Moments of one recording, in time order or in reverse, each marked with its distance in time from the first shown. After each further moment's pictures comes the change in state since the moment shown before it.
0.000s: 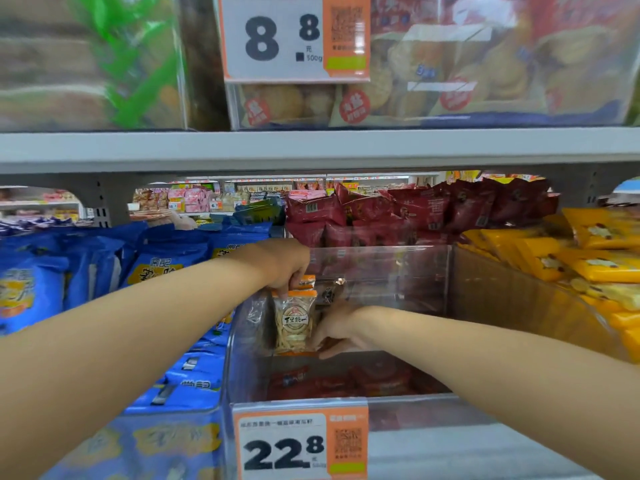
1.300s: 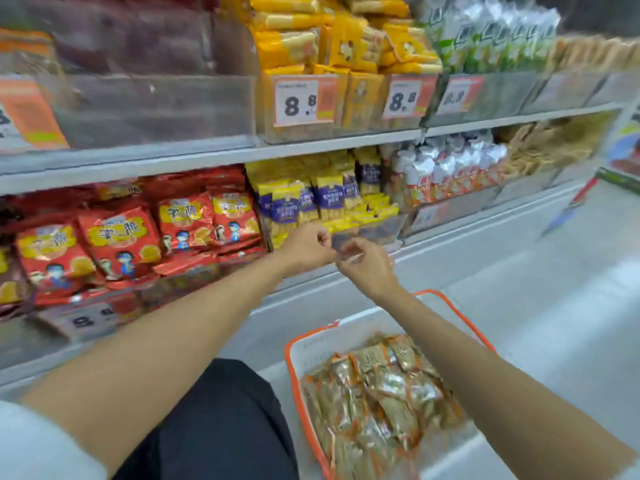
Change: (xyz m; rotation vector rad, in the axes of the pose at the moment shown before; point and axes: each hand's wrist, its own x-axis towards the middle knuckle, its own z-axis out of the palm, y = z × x) left_hand -0.145 0.471 0.151 -1.111 -0.069 0.211; right_hand -0.333 0.403 -0.080 -0.184 0.821 -0.104
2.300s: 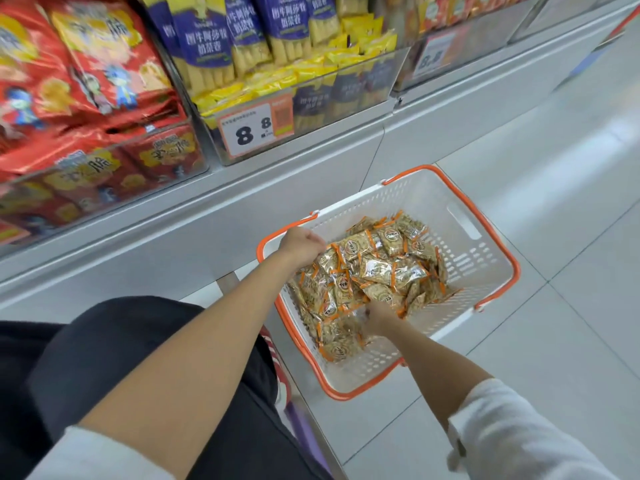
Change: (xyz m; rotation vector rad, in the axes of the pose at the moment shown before) left_hand -0.038 -0.116 0.175 -0.339 -0.319 -0.605; right_hand -0.184 0.279 0.087 -0.509 -0.740 0.756
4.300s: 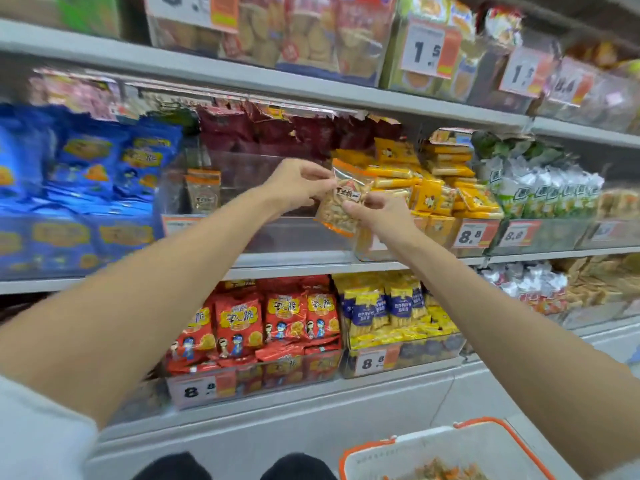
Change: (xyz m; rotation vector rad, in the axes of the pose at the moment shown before) left_hand -0.269 0.244 -0.358 -0.070 0.546 0.891; right_hand -0.338 -0.404 -0.362 0.721 0.537 -1.213
